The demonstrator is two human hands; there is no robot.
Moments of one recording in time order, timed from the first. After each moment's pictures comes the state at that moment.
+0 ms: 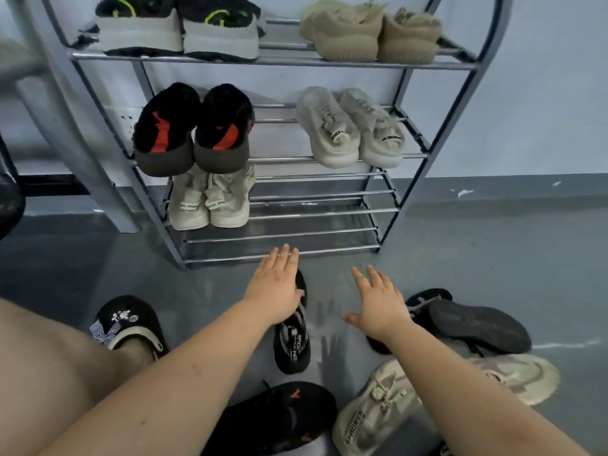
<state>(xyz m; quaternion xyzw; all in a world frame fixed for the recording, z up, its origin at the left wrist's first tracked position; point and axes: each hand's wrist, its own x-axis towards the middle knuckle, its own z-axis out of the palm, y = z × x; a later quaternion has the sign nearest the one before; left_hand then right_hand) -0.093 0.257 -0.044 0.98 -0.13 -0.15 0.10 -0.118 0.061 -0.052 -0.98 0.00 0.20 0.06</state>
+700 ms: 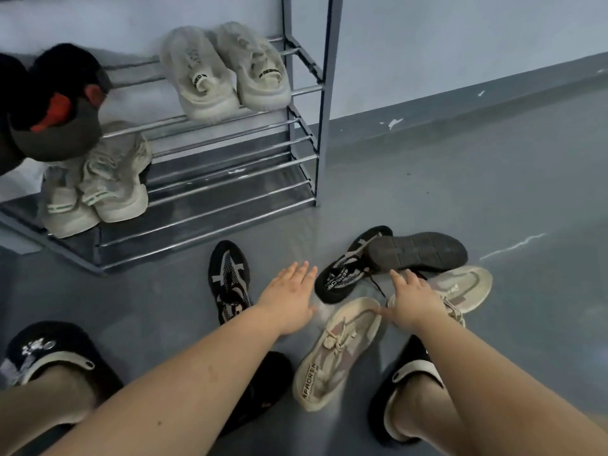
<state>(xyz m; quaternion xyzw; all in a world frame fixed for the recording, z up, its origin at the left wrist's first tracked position) -0.135 0.123 -0.098 0.91 -0.31 -0.27 0.02 -0.203 -0.091 -0.102 -0.93 0.21 0.29 0.08</state>
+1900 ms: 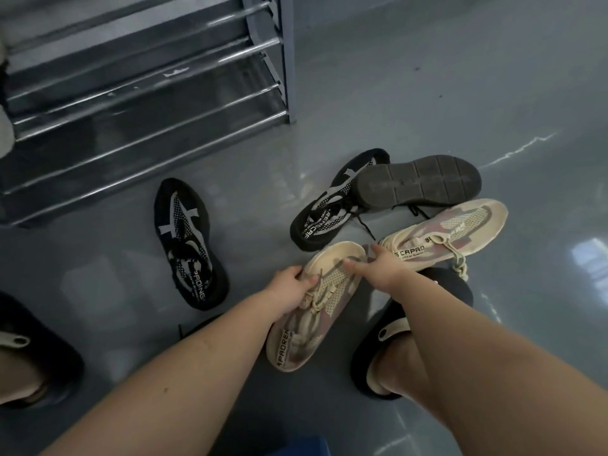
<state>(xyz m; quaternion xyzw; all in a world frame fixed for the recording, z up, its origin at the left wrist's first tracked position) -0.157 0.085 -0.233 0.78 0.11 -0.49 0.36 -0.186 -0.095 -0.186 -0.73 0.37 0.34 0.45</state>
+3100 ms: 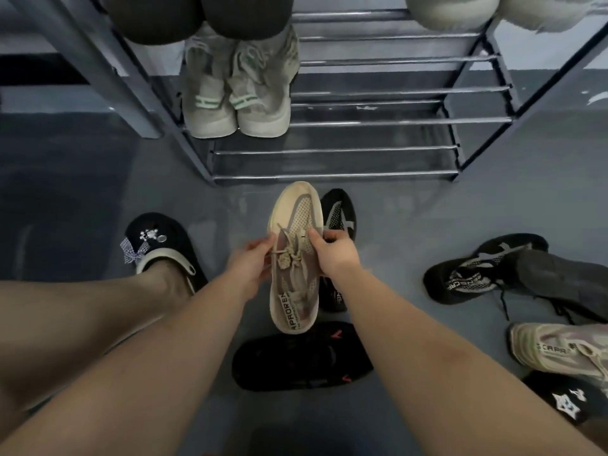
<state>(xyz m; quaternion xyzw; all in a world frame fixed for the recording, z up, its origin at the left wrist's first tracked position) -0.103 0.348 -0.172 0.57 0.42 -0.18 0.68 -0.081 0.208 -0.163 -0.72 0.27 0.28 0.57</state>
